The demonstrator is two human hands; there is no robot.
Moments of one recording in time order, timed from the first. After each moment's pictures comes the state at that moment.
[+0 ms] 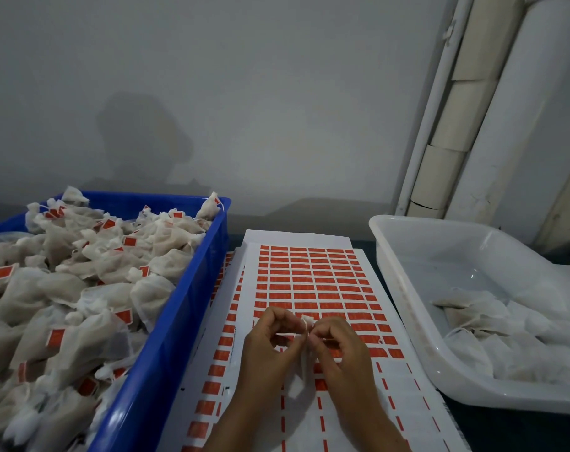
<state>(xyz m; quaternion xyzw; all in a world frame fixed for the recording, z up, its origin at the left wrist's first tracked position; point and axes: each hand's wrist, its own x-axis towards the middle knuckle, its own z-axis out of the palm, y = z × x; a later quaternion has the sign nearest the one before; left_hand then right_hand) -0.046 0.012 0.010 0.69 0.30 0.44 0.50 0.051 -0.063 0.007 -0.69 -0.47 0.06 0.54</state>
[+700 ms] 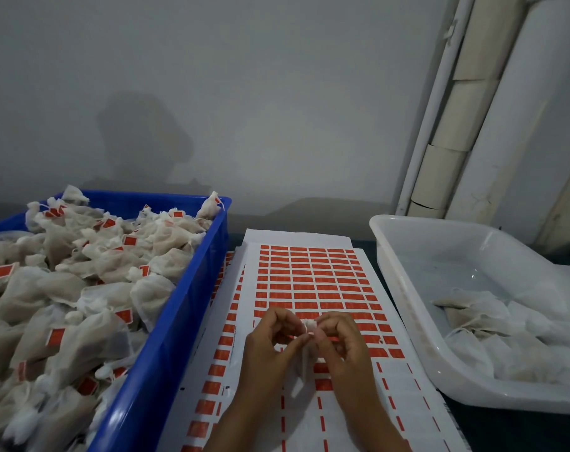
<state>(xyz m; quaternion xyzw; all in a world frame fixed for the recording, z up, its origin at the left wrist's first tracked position) -0.046 0.013 0.009 0.71 0.28 0.44 0.48 0.051 -0.061 0.009 -0.65 -0.44 0.10 0.61</state>
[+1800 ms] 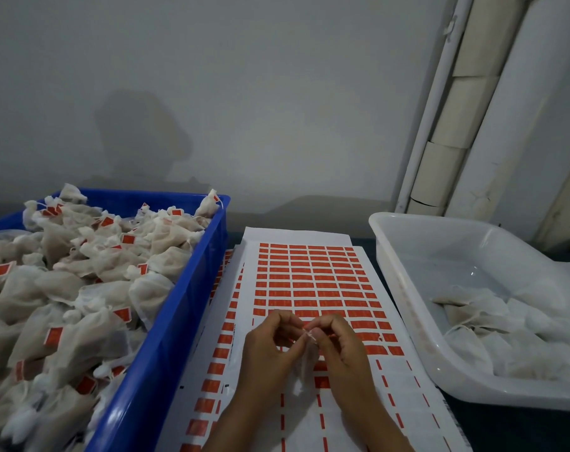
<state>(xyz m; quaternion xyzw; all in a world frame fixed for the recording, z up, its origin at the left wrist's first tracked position) -0.046 0.014 0.006 0.73 0.31 0.42 0.44 0.050 -0.061 0.005 -0.66 -0.43 0.15 0.59</state>
